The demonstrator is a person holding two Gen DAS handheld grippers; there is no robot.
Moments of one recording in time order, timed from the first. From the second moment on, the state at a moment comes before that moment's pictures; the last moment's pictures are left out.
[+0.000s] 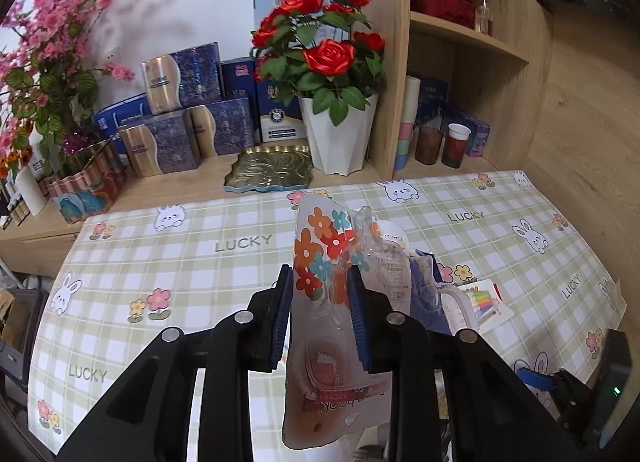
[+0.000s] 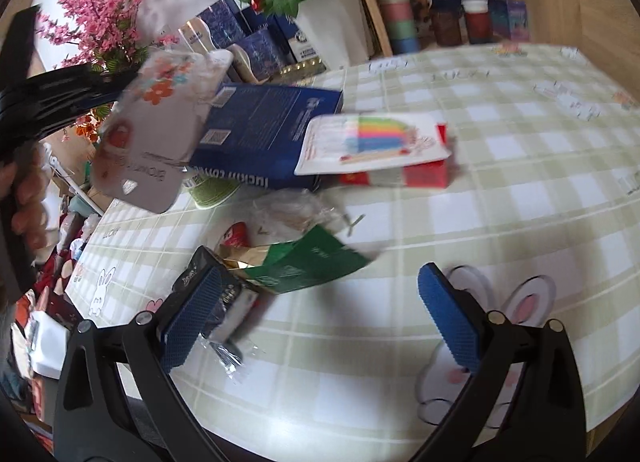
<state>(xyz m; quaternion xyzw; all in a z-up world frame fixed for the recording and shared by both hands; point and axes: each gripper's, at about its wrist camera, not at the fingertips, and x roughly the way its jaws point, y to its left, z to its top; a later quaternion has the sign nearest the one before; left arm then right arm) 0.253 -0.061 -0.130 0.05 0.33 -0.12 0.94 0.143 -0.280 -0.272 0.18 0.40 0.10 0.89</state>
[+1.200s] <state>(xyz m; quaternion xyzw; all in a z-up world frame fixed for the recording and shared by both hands) 0.173 -0.005 -0.107 0.04 0.30 -0.11 0.95 0.113 -0.303 -0.209 0.23 0.31 0.05 0.92</state>
